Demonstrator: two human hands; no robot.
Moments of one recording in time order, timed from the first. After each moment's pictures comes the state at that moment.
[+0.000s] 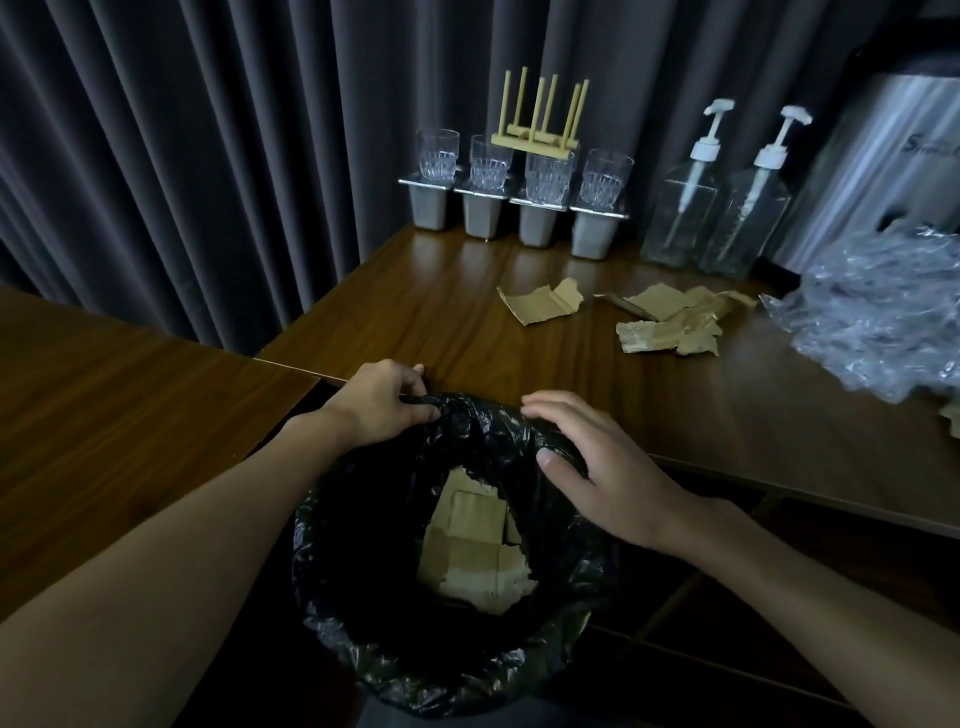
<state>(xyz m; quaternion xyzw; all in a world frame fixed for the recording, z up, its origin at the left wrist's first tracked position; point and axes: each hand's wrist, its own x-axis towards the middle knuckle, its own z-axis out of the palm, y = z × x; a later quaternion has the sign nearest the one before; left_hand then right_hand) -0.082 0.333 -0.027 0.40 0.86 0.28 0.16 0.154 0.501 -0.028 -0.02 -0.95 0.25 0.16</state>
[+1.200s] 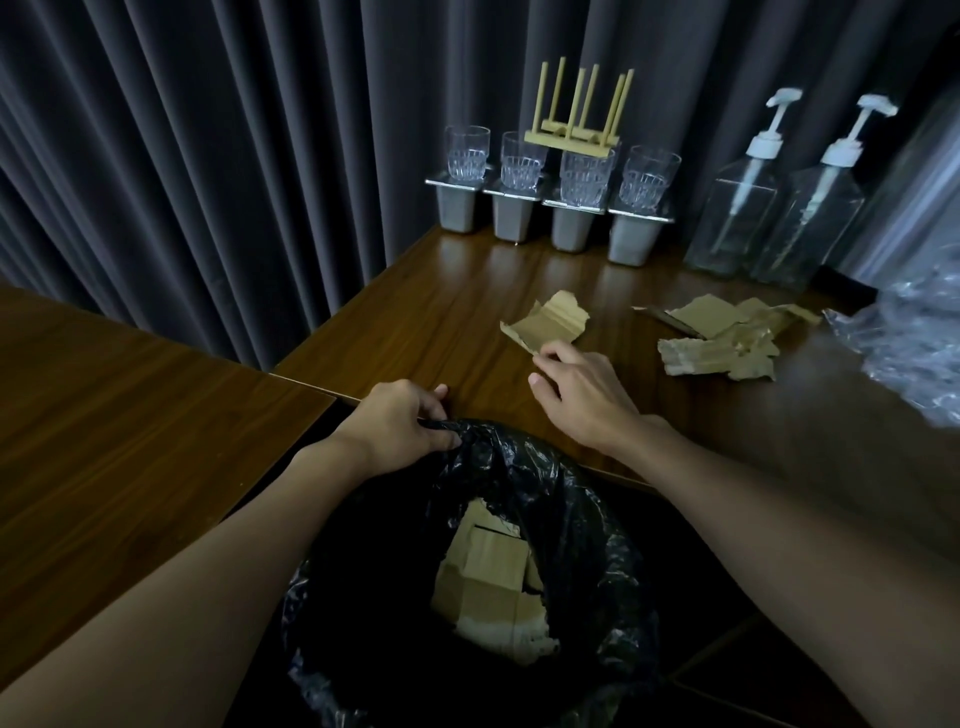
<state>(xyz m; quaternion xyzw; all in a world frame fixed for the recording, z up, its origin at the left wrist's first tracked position) -0.090 0.334 -0.028 0.38 0.86 0.30 0.18 0.015 0.572 -0.053 -0.12 -0.98 0.10 0.15</state>
